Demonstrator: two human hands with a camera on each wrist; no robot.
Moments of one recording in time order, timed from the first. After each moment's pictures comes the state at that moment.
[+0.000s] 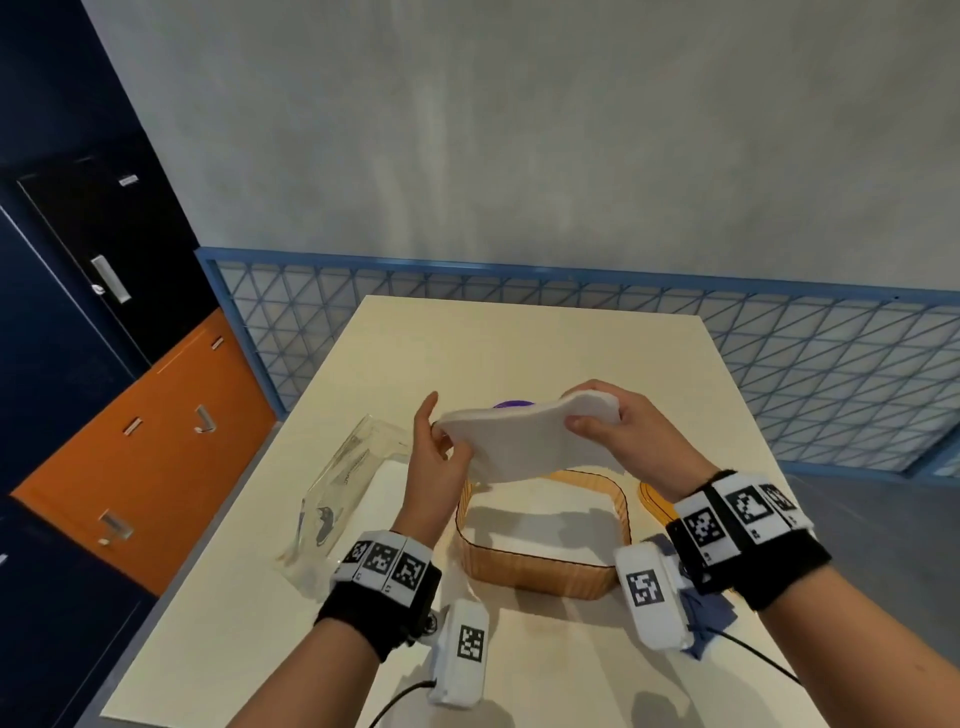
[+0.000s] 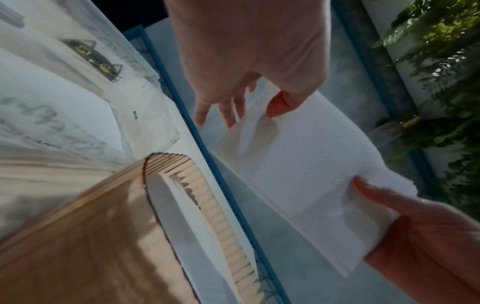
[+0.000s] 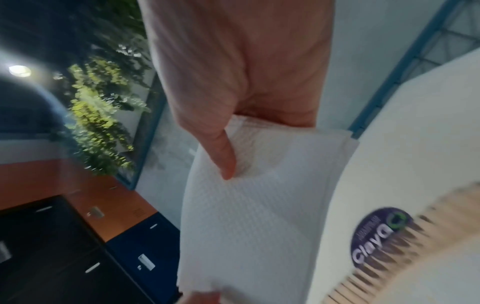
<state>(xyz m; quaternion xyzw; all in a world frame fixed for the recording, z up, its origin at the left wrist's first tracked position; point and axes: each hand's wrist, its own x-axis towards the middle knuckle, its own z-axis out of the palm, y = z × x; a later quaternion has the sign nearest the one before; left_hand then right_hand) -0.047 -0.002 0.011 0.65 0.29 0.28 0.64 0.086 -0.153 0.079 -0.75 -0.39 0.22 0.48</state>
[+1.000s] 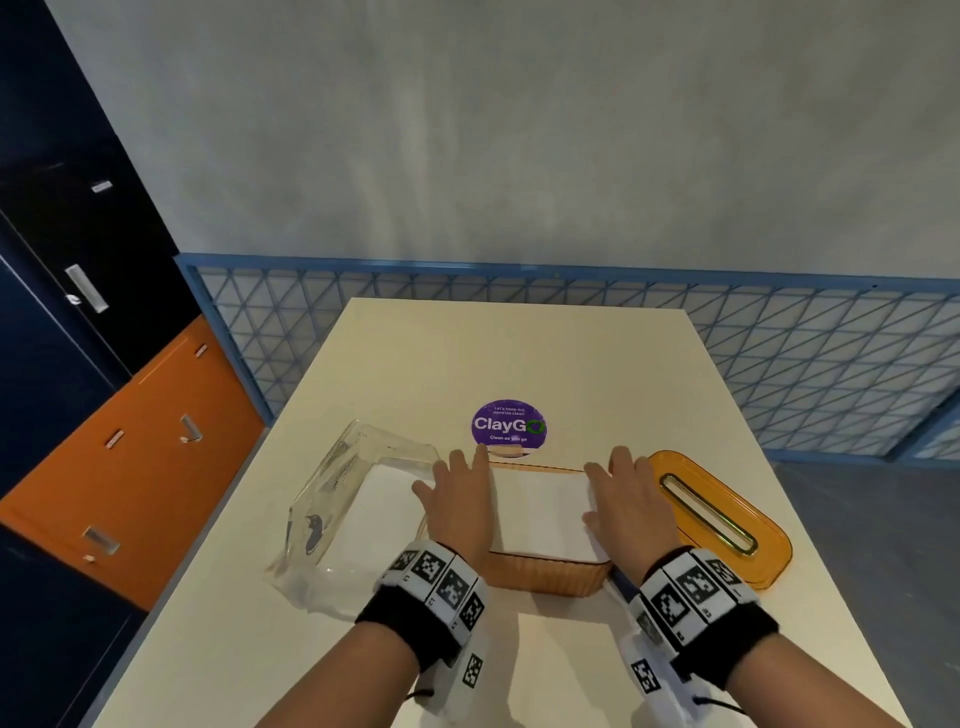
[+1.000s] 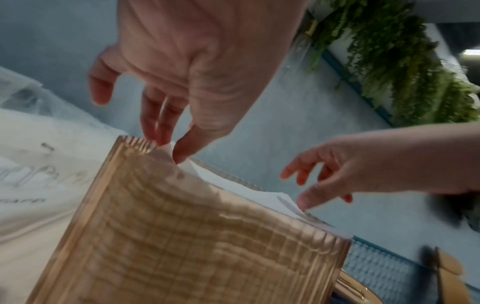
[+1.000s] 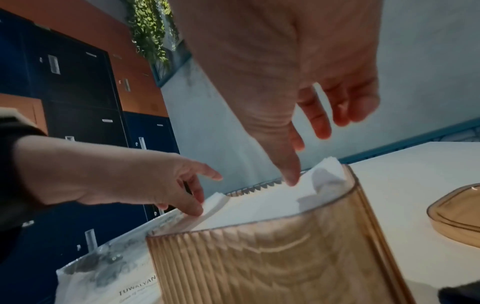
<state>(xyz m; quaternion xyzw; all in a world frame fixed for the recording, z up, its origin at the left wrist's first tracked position) -0.026 -0.030 -0.014 0.93 0.35 0.00 0.10 0.064 -0.174 -0.001 -0.93 -0.35 0.03 0.04</state>
